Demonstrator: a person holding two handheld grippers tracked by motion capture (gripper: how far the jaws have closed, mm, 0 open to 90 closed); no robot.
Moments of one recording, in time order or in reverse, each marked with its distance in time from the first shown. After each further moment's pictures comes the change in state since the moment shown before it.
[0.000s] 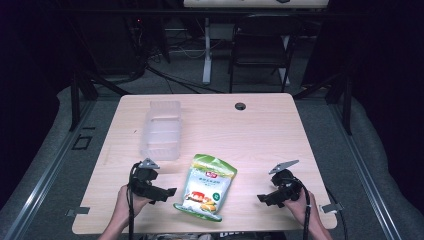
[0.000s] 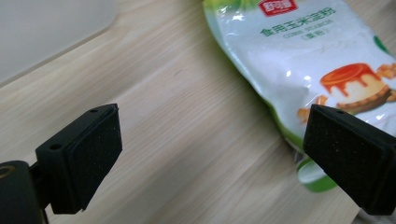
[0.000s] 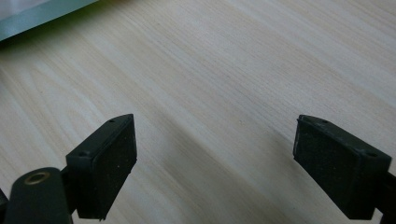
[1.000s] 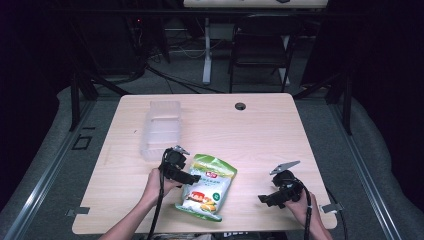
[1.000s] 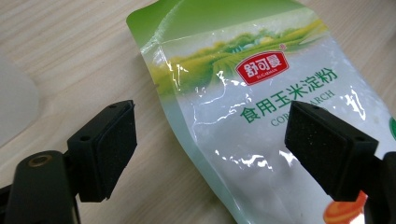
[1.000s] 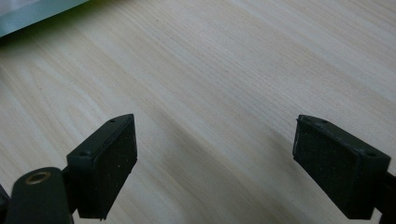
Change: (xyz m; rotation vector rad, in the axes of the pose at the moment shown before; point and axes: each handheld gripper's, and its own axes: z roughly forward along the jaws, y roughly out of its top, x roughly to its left) left arm -0.010 0.062 0.063 0.072 -0.049 0.038; right arm 0.000 -0.003 -0.002 0.004 -0.006 0.006
